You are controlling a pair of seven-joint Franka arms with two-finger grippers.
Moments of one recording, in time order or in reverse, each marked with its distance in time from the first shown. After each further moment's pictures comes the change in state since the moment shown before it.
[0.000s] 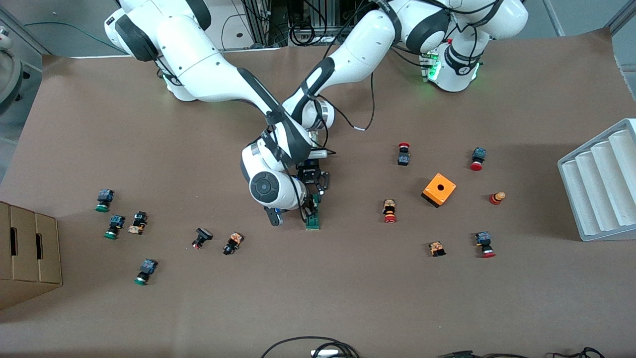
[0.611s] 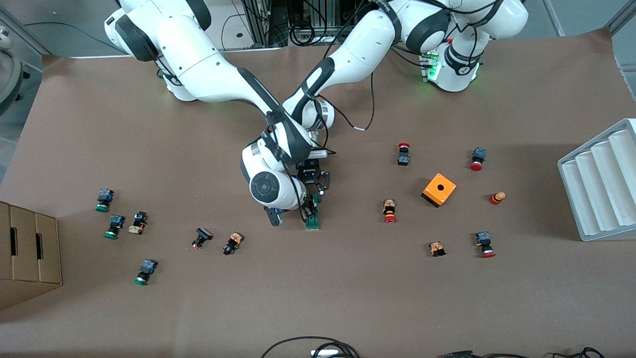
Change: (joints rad) left arm 0.000 0.000 0.000 -0.001 0.000 -0.001 0.003; right arm 0.000 0.001 0.000 -0.001 -0.002 0.001 -0.001
